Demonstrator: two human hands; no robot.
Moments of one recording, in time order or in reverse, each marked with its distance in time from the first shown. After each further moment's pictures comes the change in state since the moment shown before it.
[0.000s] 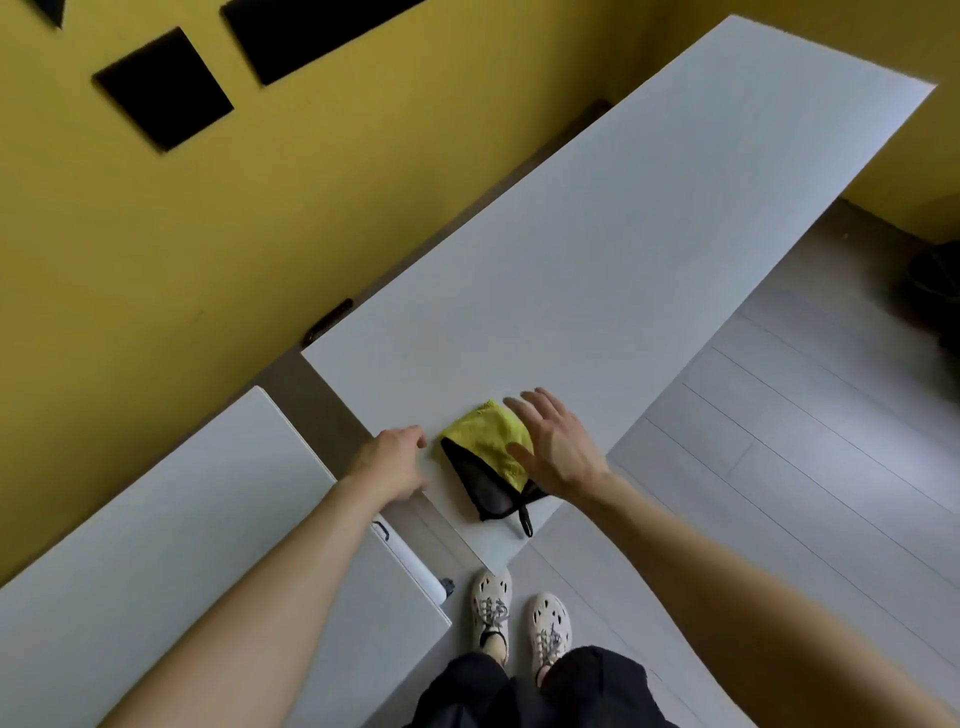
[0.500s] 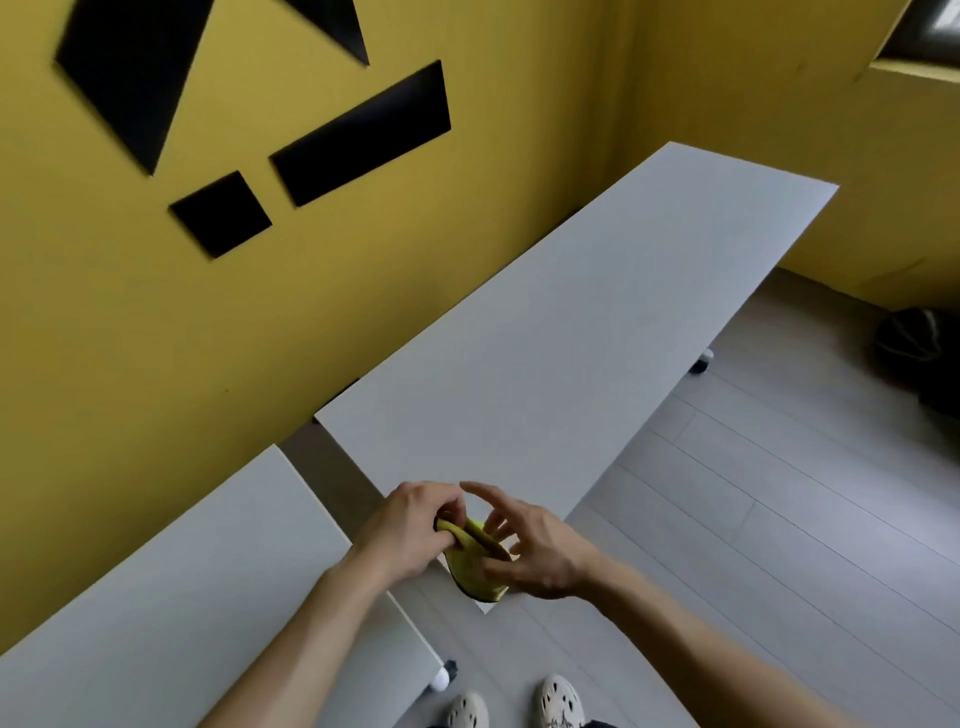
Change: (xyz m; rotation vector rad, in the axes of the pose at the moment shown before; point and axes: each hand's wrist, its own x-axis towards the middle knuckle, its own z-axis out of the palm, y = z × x) left_hand -0.111 0.051 -0.011 -0.155 0.242 0.405; right_hand -0.119 -0.061 -0.063 0.499 -0.204 -0.085
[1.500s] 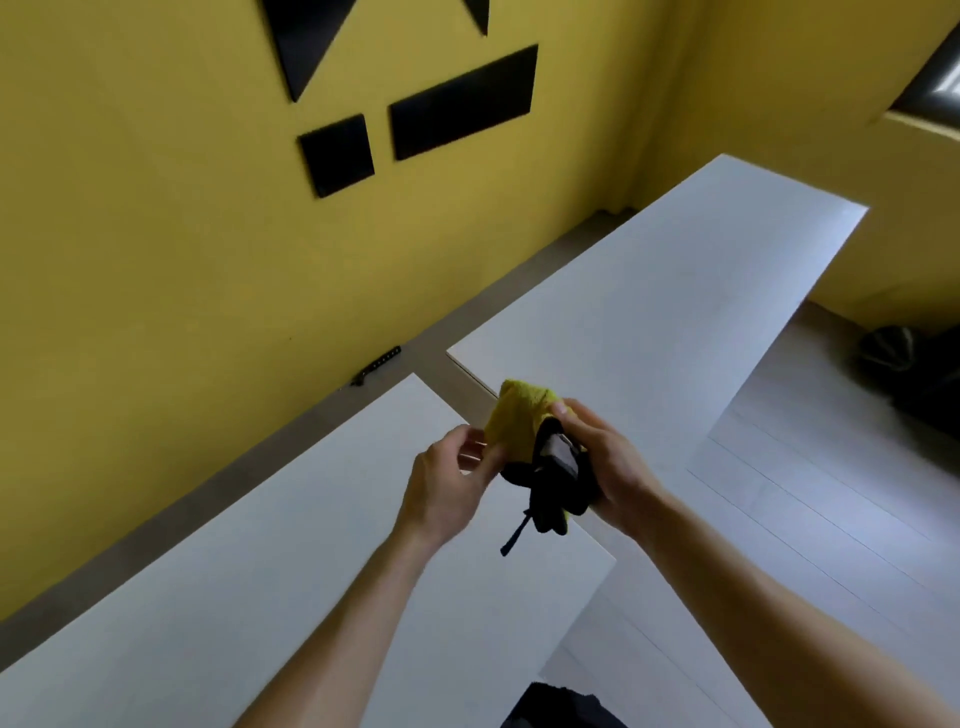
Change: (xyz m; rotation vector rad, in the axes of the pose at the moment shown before) left_hand -0.182 -0.203 -0.071 -0.632 0.291 -0.062; right_hand 0.054 -0.212 0.188 1.091 0.393 0.070
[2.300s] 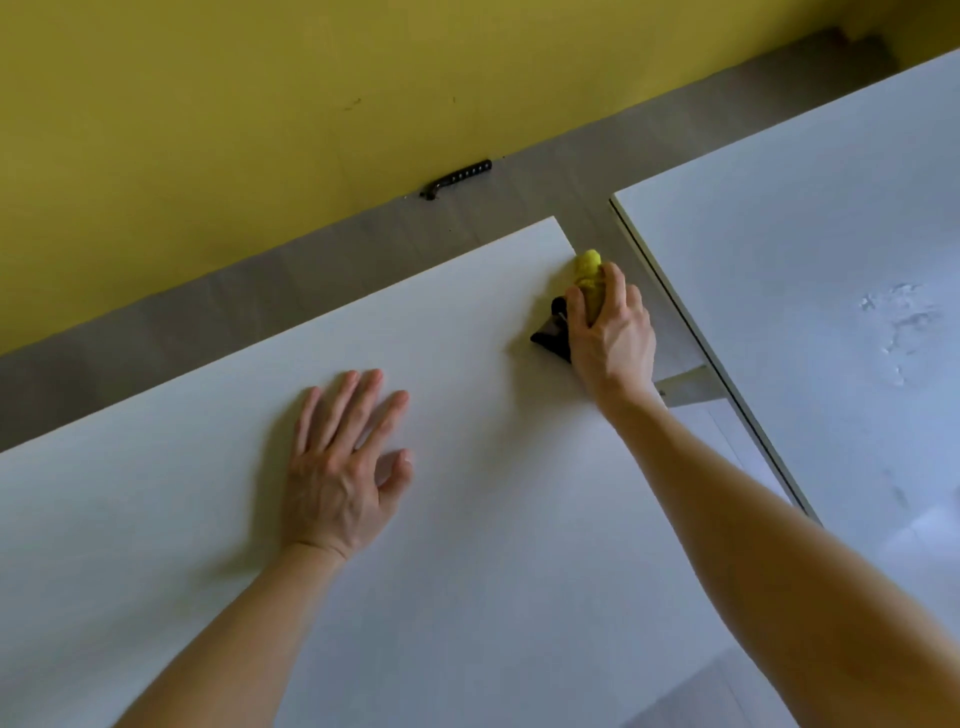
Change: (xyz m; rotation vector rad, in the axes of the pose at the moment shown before) left_hand -0.019 -0.327 -0.054 0.857 0.386 0.165; right_hand 0.287 0.208 0.032 -1.434 0.326 -0.372
